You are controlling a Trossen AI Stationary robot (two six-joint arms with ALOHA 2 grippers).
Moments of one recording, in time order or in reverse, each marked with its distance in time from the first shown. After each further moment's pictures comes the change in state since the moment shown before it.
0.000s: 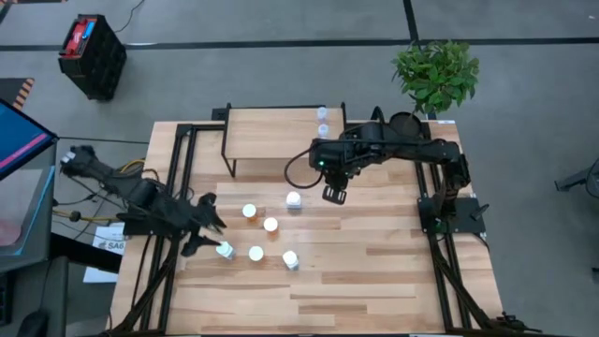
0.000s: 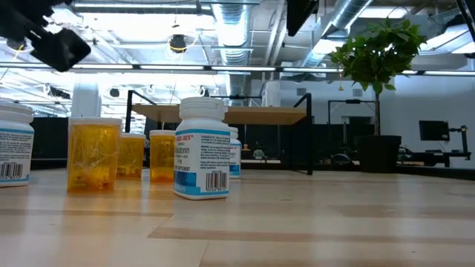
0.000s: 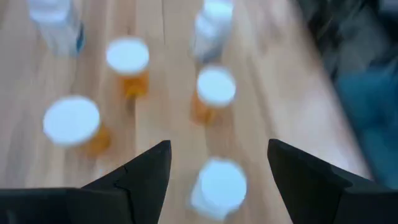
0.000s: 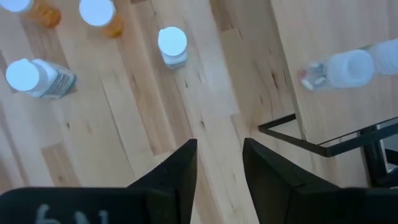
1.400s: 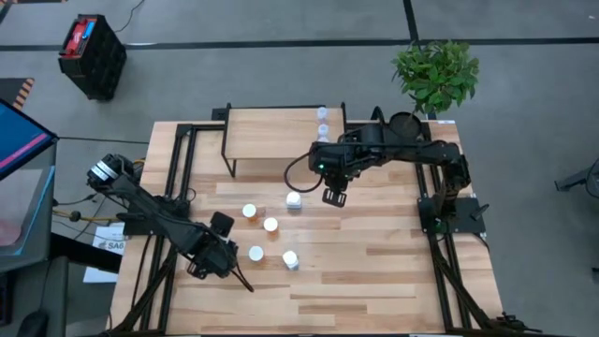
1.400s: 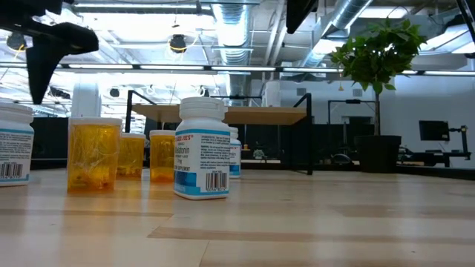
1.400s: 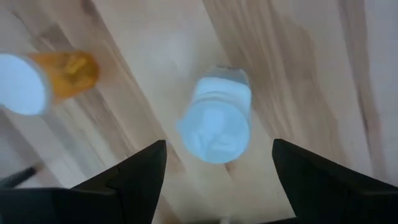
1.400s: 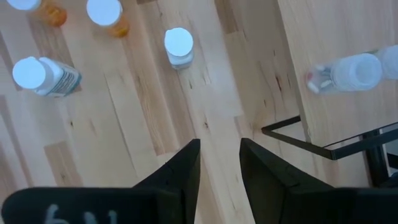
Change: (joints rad) left arm -0.145 0.757 0.431 -0.476 -0.051 0.170; right arm 0.020 0.001 0.000 0.009 -0.001 0.006
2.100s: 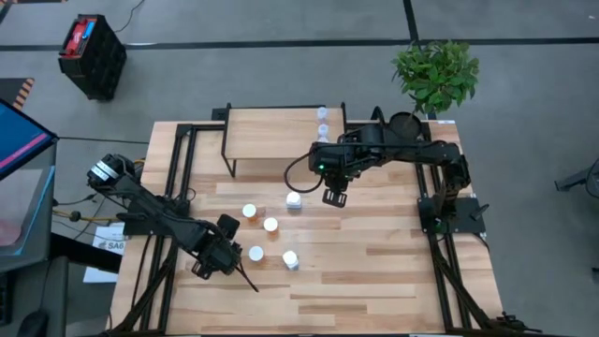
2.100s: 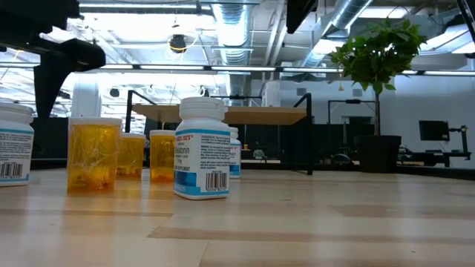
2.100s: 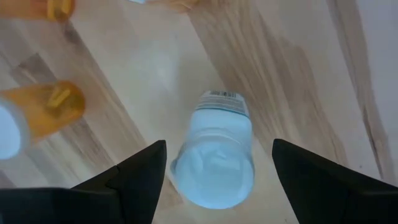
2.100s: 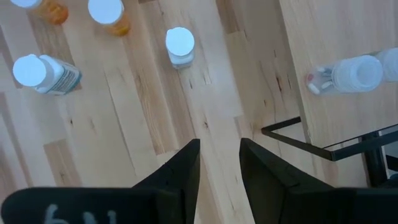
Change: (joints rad) left arm 0.038 0.000 -0.075 0.155 0.037 0.077; right arm 0.003 0.000 0.000 0.000 0.000 -0.010
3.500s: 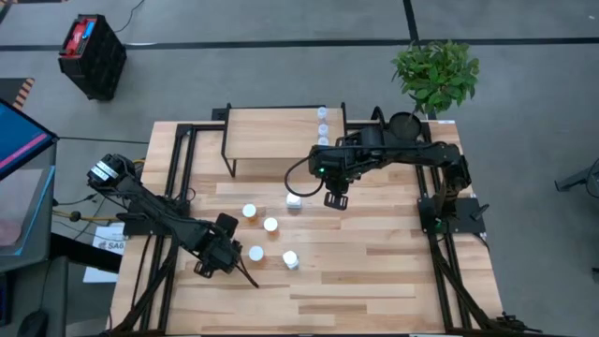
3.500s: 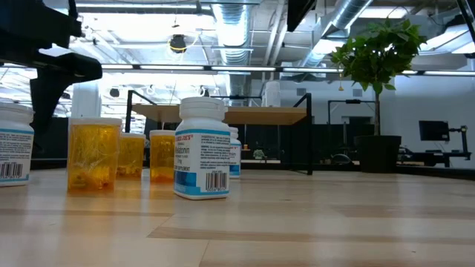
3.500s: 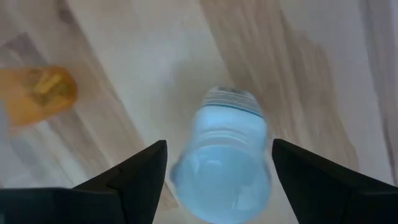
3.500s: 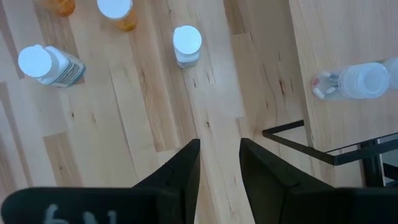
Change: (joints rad) left arm 0.004 0.000 -0.063 0.054 -0.003 -0.051; right arm 0.019 0.000 0.000 0.000 0.000 -0.035
